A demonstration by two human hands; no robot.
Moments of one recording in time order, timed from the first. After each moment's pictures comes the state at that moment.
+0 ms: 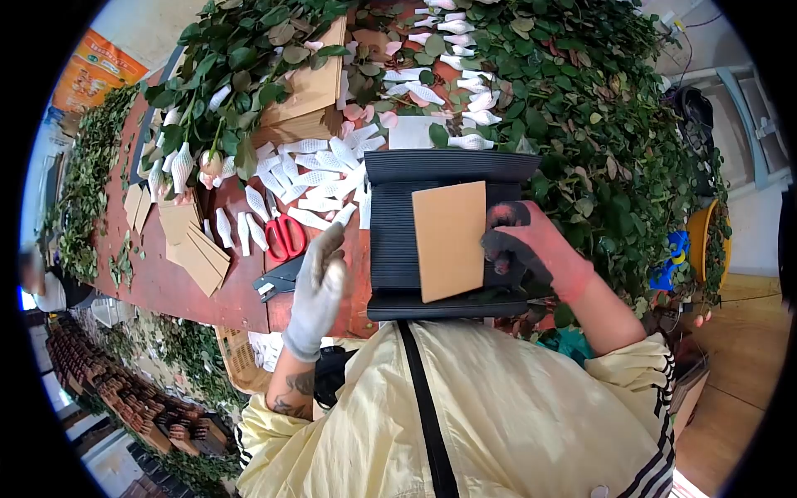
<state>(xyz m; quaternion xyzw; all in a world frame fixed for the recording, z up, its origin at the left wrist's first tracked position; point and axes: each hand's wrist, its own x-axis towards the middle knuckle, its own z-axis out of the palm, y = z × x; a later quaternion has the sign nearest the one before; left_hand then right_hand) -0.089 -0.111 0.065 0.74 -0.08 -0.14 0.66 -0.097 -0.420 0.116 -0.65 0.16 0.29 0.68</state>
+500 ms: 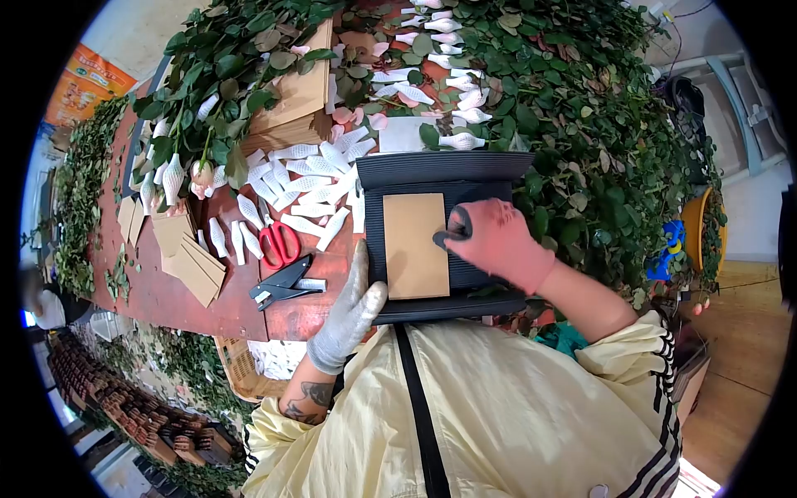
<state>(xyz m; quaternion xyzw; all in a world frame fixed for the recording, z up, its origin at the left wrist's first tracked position) -0.108 -0.137 0.064 0.68 -0.12 -0.30 0.66 -0.091 -0.378 0.102 -0.94 0.04 0.15 0.30</state>
